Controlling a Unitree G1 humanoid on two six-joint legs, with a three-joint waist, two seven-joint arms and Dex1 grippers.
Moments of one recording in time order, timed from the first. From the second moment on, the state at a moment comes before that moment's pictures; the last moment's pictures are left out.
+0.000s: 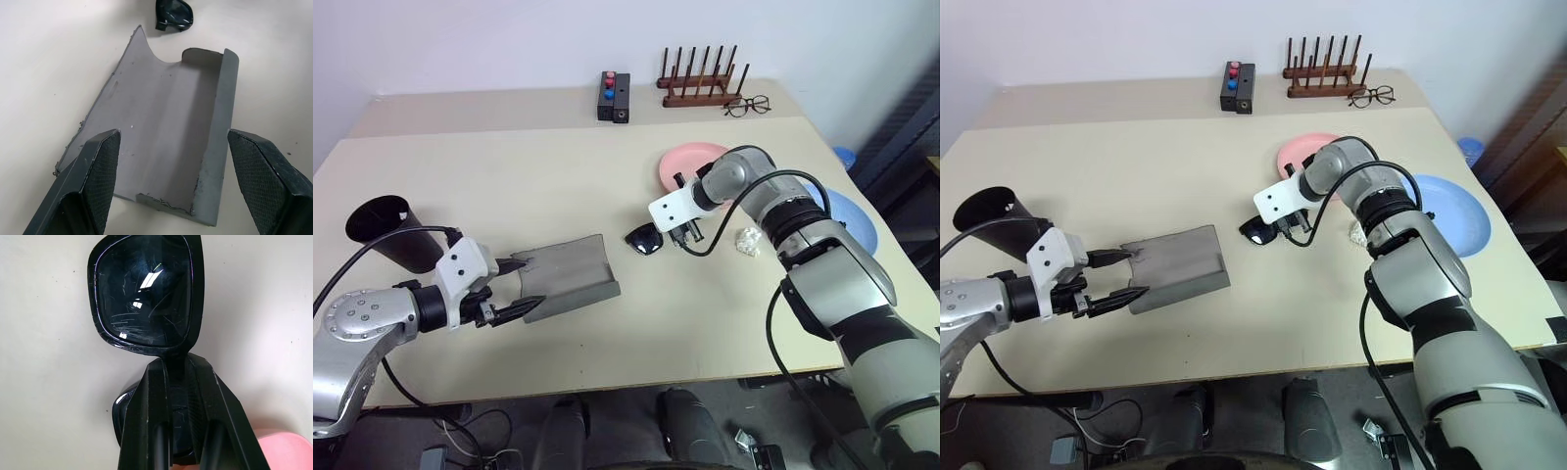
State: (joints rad) left arm 0.08 0.90 0.26 -0.49 -0.48 0.54 -0.89; right arm -1.28 -0.42 0.52 1.11 -0.49 -0.53 1.18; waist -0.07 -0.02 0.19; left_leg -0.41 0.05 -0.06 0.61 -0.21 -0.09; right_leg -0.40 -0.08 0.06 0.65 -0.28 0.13
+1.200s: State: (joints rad) left arm 0.28 0.88 0.51 -0.32 -0.42 0.40 -0.93; right arm -0.91 -0.26 0.55 -0.15 -0.24 0.67 1.12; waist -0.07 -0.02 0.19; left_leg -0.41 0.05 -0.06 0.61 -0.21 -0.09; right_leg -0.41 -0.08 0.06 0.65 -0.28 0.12
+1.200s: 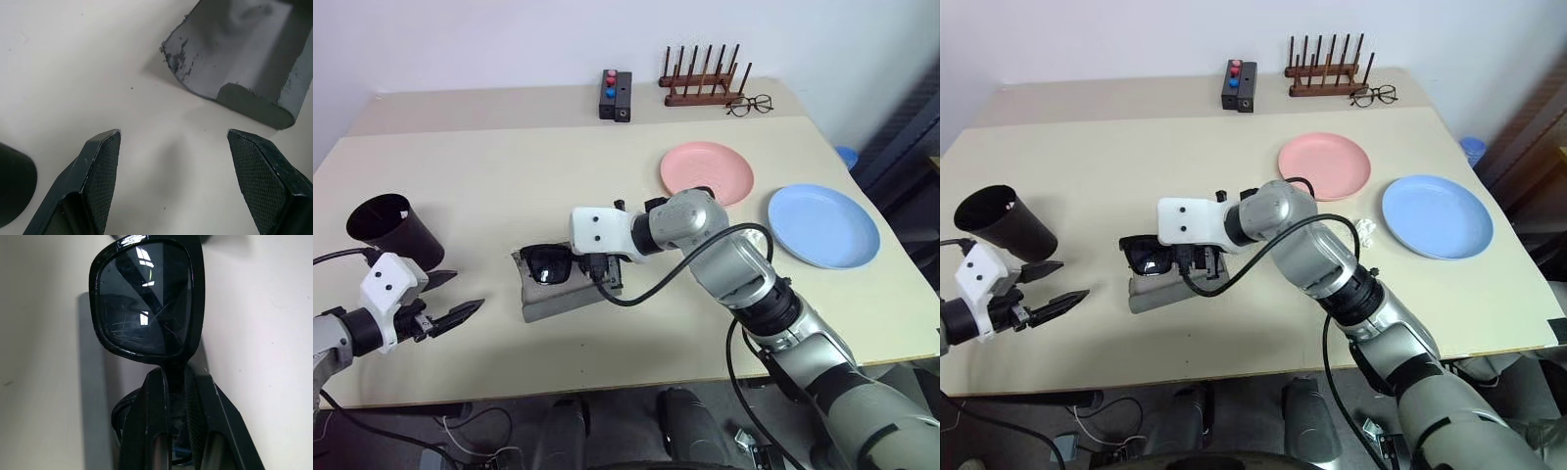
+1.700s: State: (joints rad) left arm 0.27 0.88 0.51 -0.36 -0.42 0.43 -0.91; right arm -0.90 -0.18 0.60 -0.09 -0.20 0.77 1.00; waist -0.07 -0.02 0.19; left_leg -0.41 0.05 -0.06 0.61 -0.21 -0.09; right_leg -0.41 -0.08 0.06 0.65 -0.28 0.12
